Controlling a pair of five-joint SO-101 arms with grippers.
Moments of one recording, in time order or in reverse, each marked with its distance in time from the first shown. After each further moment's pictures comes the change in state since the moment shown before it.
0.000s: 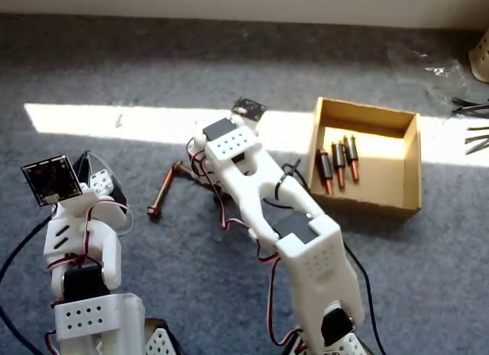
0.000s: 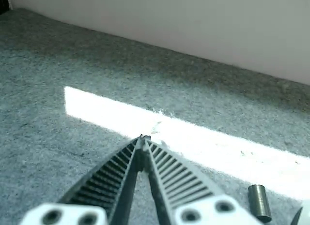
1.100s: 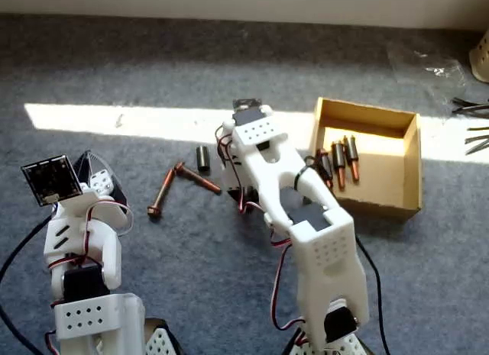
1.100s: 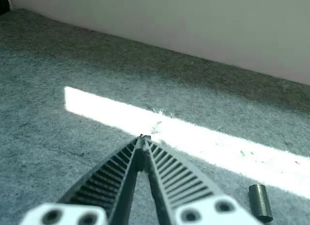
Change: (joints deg) left arm 0.0 0.0 0.0 0.0 0.0; right arm 8.0 1.2 -0.2 11.3 38.9
